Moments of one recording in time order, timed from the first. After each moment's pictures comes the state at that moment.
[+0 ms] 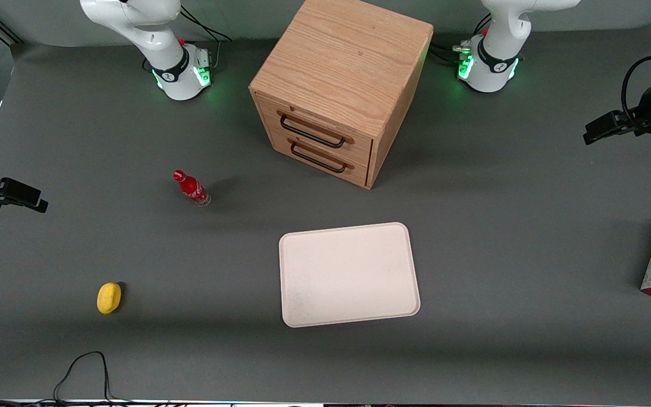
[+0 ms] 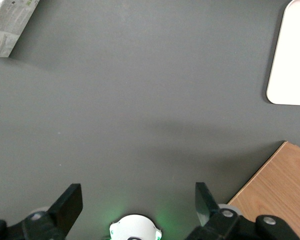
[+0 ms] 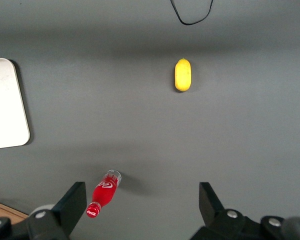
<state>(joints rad) -0.06 -0.10 0.06 -1.72 0.01 1.49 -0.15</state>
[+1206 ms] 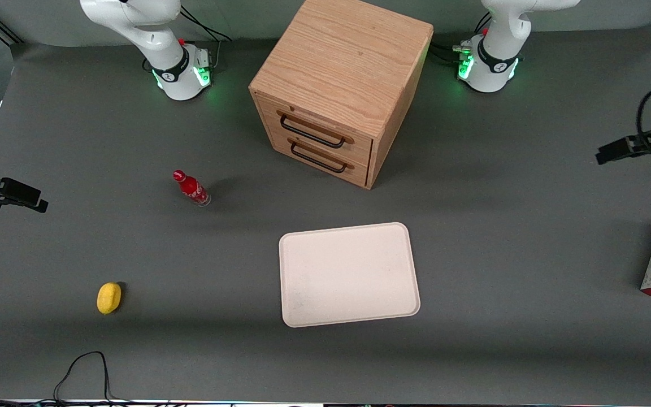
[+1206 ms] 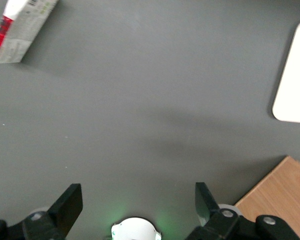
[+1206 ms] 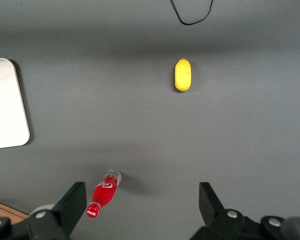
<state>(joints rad) 0.00 0.09 0.08 -1.49 0.02 1.42 -0.15</state>
